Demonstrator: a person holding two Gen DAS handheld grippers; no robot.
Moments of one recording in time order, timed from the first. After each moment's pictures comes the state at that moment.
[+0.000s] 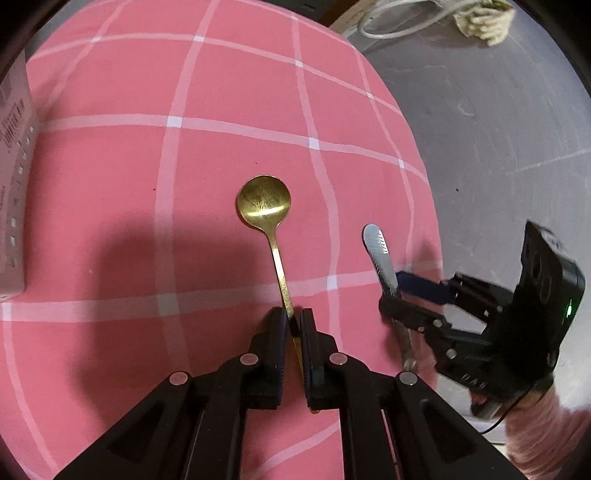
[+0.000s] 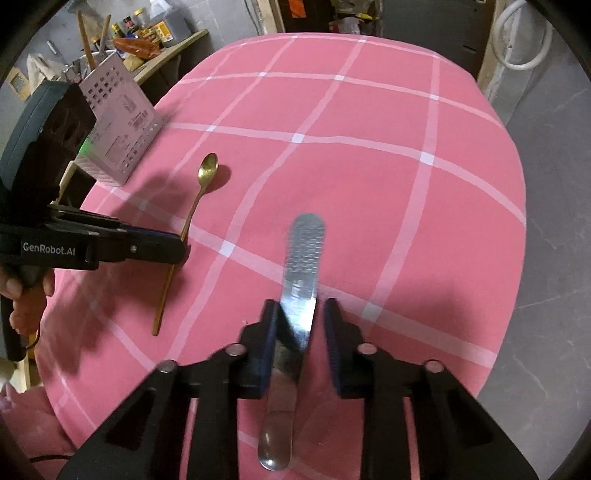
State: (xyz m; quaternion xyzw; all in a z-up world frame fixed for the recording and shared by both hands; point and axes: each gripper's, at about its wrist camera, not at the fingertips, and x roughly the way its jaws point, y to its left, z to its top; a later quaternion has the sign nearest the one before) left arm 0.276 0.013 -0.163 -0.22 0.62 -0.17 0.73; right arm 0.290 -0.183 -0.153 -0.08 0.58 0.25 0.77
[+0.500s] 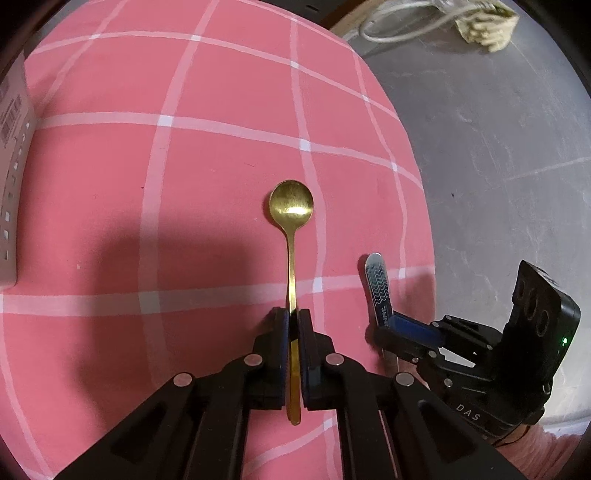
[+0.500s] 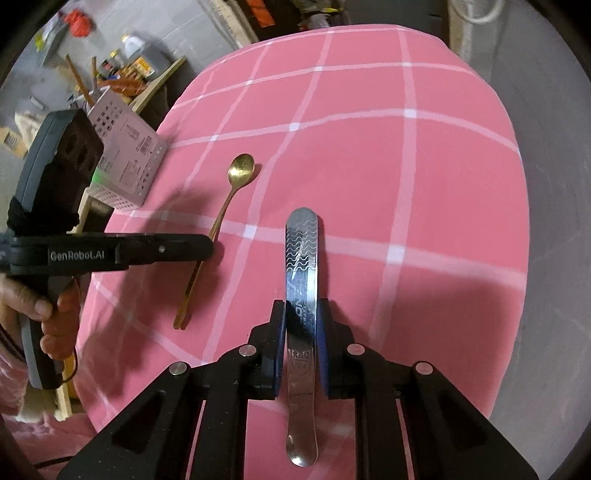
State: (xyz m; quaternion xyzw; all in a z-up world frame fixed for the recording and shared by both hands) left arm 0.282 -0.005 -0.162 -0.23 0.62 -0.17 0.73; right arm 0.262 -0.215 -0.151 0.04 0.59 0.23 0.77
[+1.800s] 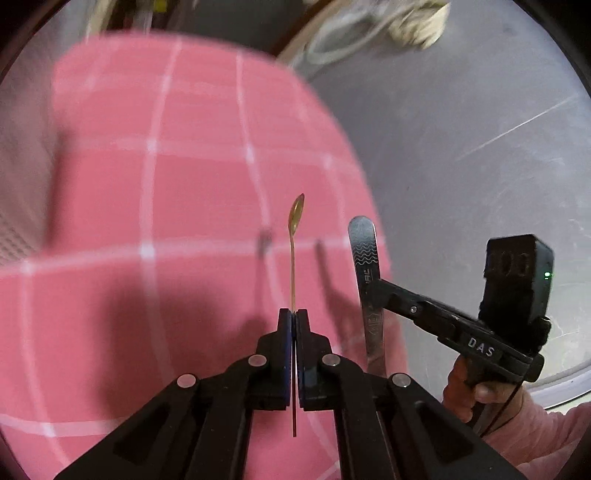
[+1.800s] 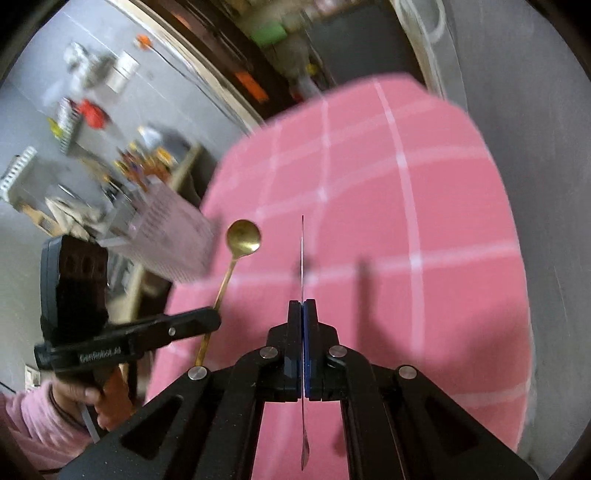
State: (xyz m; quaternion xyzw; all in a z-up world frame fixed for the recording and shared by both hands) left arm 0.223 0.014 -0.101 -0.21 0.53 -0.22 0.79; right arm 0.229 -0.215 -0.106 0.18 0.47 0.23 0.83
